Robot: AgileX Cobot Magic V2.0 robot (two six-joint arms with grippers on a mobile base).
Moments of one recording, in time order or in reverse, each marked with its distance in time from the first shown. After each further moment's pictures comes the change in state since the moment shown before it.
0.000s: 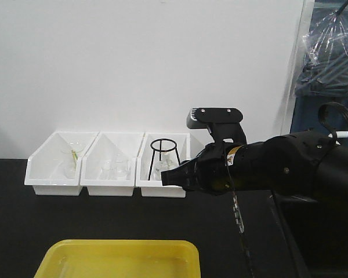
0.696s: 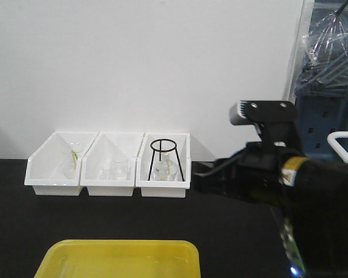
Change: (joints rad) left arm 0.000 0.000 0.000 0.000 0.008 -0.001; right arm -0.005 -0.348 0.375 -0.033 -0.271 -0.005
